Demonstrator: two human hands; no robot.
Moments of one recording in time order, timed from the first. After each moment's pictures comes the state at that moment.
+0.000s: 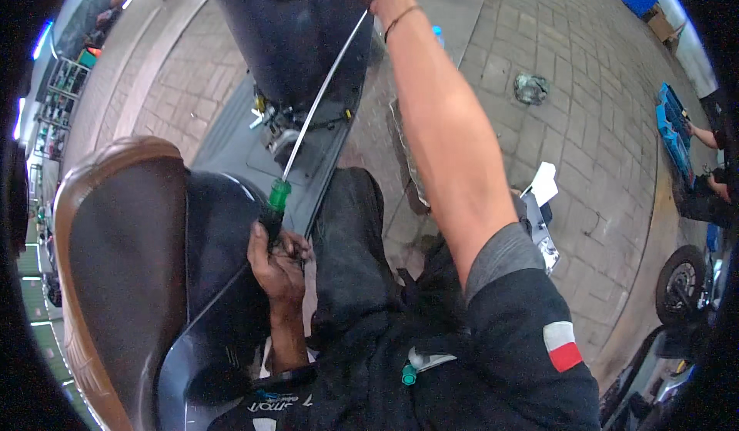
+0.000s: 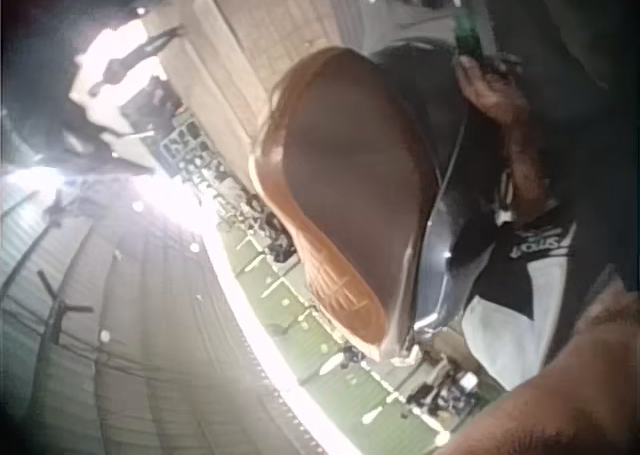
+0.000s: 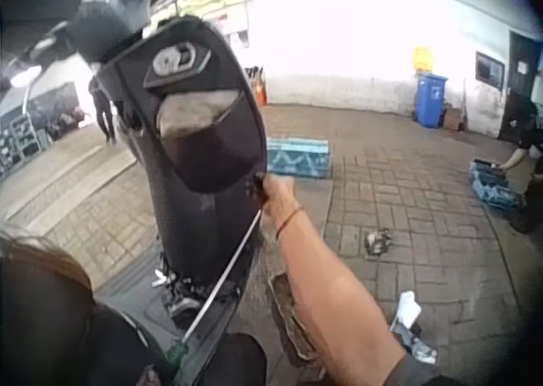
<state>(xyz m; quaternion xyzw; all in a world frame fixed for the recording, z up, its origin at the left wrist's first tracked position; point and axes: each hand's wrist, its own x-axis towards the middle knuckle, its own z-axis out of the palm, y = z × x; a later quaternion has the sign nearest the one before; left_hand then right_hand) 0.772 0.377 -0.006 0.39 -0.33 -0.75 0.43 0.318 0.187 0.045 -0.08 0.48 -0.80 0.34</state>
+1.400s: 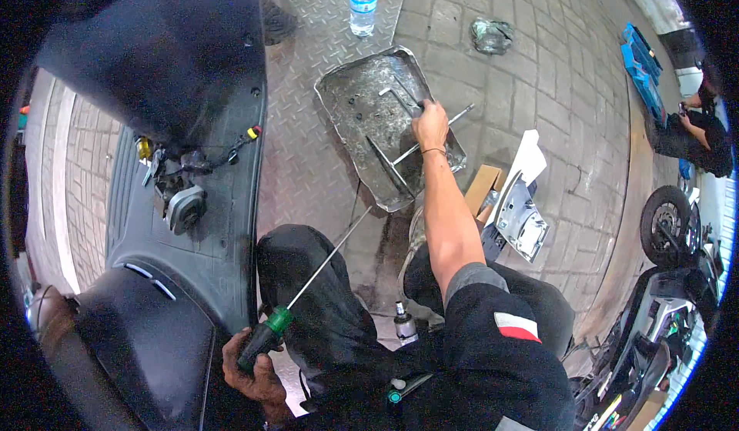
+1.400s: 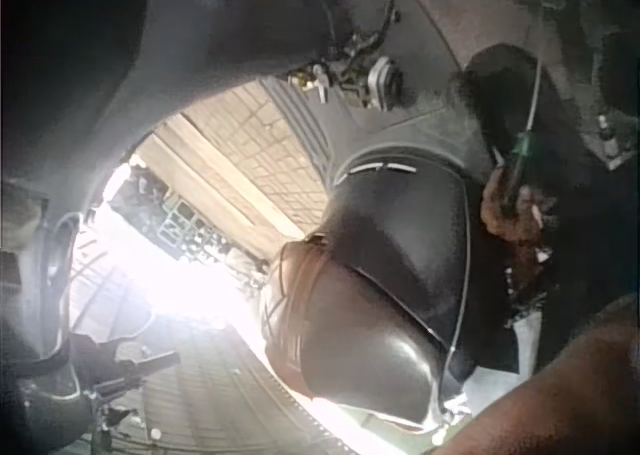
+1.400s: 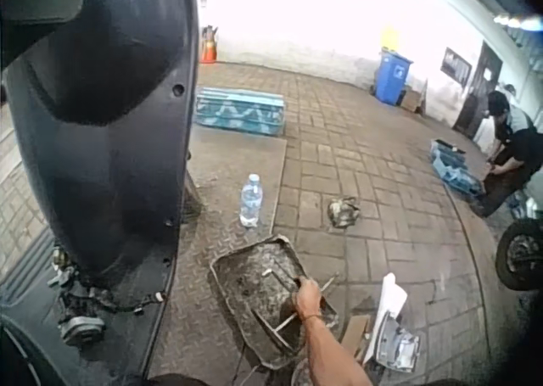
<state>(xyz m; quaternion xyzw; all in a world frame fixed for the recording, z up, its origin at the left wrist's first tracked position) 0.809 0.379 -0.048 0.48 -0.74 -0.40 0.24 0.318 0.435 -0.352 -0.17 0.96 -0.22 0.01</state>
